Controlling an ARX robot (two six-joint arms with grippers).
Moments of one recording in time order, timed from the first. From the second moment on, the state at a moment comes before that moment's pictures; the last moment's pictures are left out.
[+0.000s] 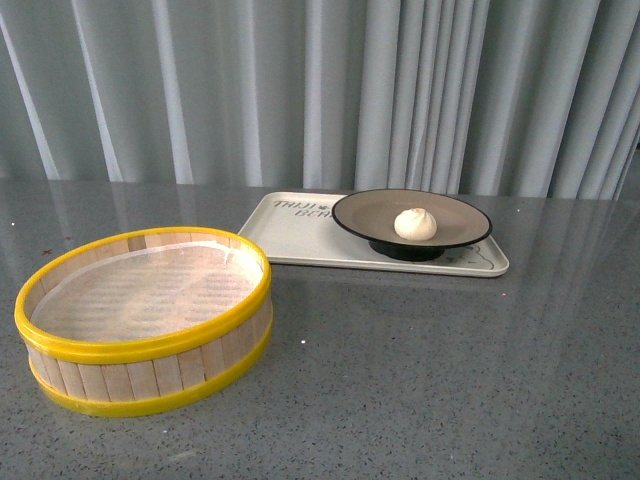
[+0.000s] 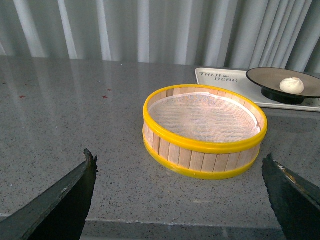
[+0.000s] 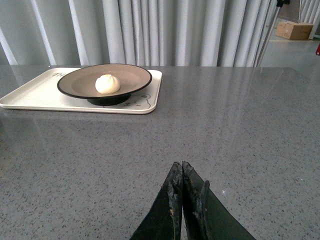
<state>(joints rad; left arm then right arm) 0.00 0.00 0.03 0.00 0.00 0.00 0.00 0.84 0.03 0.79 0.00 0.00</state>
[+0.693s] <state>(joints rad) 0.00 0.00 0.03 0.00 0.00 0.00 0.00 0.39 0.01 0.39 0.00 0.00</state>
